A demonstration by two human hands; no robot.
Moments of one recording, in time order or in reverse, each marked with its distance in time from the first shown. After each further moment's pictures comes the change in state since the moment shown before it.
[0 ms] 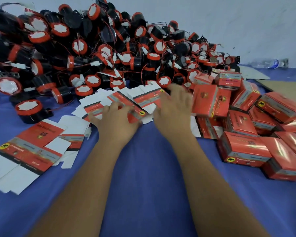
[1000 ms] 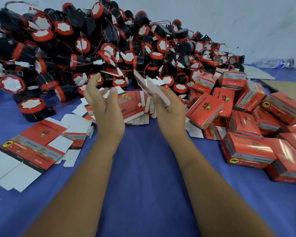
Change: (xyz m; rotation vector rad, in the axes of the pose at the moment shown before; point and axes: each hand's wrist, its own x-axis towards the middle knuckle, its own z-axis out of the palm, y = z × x) left_hand -0.003 0.009 -0.021 -1.113 0.468 -0.017; right_hand -0.005 -0.017 -0.004 1.073 0.076 0.162
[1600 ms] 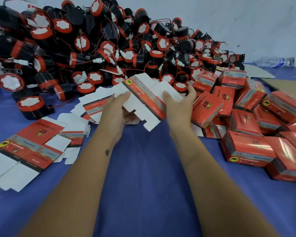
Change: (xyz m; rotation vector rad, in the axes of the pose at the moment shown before) left_hand 0.009 -0.012 0.003 -0.347 -0.287 -0.594; right_hand 0.016 -0.001 -0.005 0.265 0.245 0.516
